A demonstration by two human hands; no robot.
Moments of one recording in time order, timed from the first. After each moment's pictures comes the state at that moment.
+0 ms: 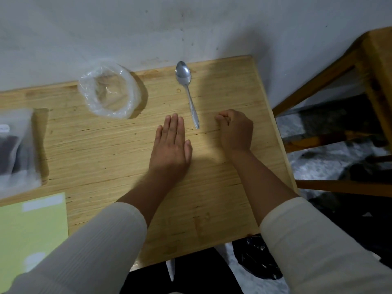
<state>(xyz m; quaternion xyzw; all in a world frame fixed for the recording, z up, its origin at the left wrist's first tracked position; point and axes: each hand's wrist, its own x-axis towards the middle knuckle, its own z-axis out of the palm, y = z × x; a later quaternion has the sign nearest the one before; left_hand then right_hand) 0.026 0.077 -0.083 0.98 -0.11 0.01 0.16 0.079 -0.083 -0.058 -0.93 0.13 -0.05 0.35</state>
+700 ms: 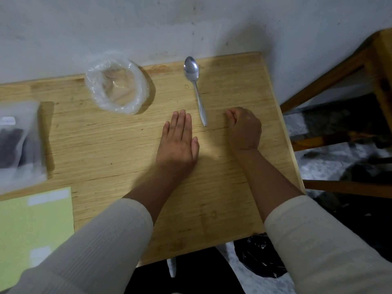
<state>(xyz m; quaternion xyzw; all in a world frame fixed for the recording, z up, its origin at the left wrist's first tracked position) 0.027 0.079 -0.085 0.98 -0.12 0.03 0.17 0.076 -0.082 -0.068 -0.95 0.08 -0.11 0.27</state>
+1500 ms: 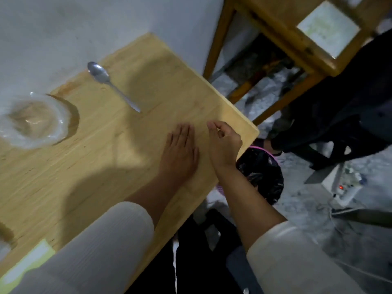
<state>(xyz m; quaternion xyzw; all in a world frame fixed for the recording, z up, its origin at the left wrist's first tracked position) -0.035 0.030 -0.073 0.89 -0.39 -0.13 0.18 -0.078 -0.072 -0.032 -0.74 0.45 -0.22 0.45</state>
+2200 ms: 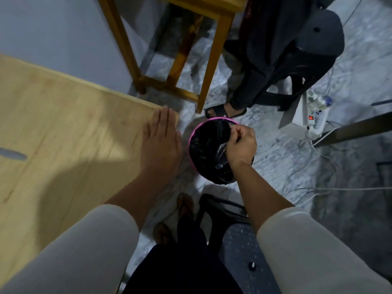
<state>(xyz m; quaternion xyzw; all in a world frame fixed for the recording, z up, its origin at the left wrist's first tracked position) -0.097 -0.103 -0.084 0.83 -0.53 -0.09 0.14 -0.251 -0.209 -0.103 -0.64 0.66 -0.25 0.31</state>
